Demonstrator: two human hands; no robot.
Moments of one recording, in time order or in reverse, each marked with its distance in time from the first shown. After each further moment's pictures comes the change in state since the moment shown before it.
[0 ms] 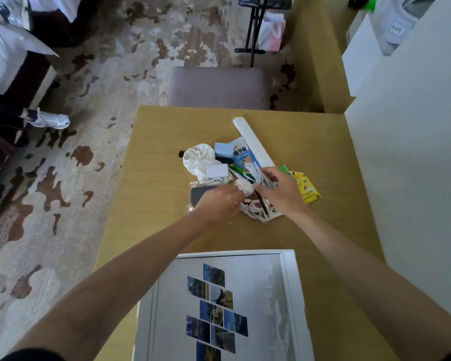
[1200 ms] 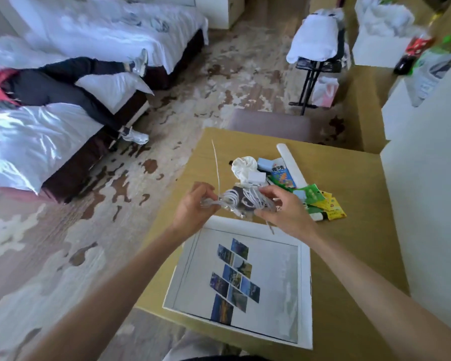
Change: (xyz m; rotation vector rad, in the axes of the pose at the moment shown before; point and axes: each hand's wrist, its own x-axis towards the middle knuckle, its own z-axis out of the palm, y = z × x) left_hand -0.166 0.061 -0.105 -0.450 0.465 -0.513; right_hand -0.125 -0.081 -0.008 0.084 -0.314 -0.332
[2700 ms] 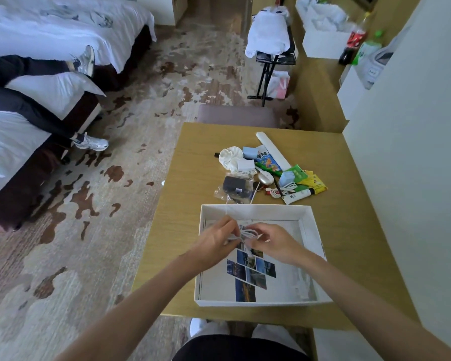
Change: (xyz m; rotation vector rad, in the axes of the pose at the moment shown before) left_hand -0.068 -0.040 0.012 0.183 -0.377 0.432; right_hand -0.070 0.016 0.105 -0.134 -0.137 0.251
